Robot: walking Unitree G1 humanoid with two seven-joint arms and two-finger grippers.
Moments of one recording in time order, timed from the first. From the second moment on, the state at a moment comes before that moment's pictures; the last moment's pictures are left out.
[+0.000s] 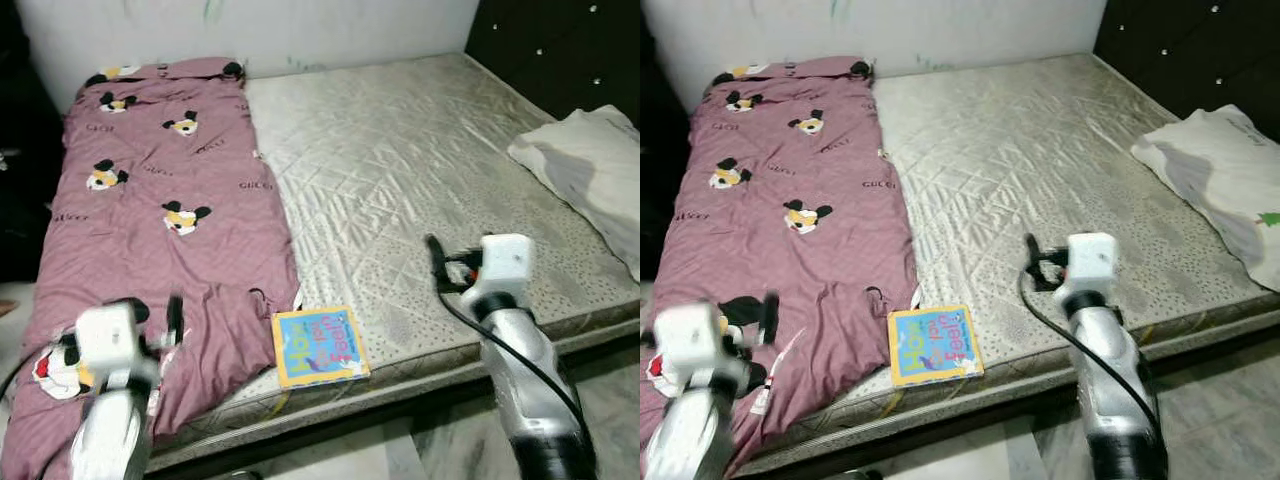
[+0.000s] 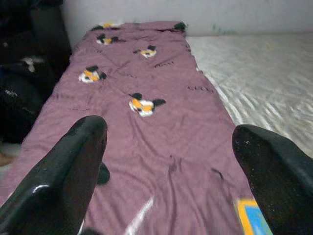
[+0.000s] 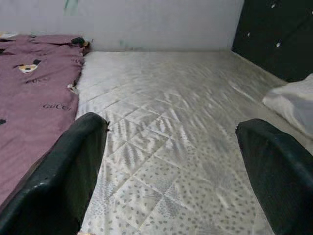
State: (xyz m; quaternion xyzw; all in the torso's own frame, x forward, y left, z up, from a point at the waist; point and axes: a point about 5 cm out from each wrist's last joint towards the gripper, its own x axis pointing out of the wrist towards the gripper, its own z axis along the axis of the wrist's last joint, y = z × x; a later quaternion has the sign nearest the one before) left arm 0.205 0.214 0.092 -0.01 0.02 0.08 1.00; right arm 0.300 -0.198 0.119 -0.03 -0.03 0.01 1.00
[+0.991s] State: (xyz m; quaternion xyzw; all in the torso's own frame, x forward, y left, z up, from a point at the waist) left arm 0.206 0.170 0.093 -0.01 0.01 -0.04 1.00; right arm 0.211 -0.208 0.104 -0.03 0.00 0.01 1.00
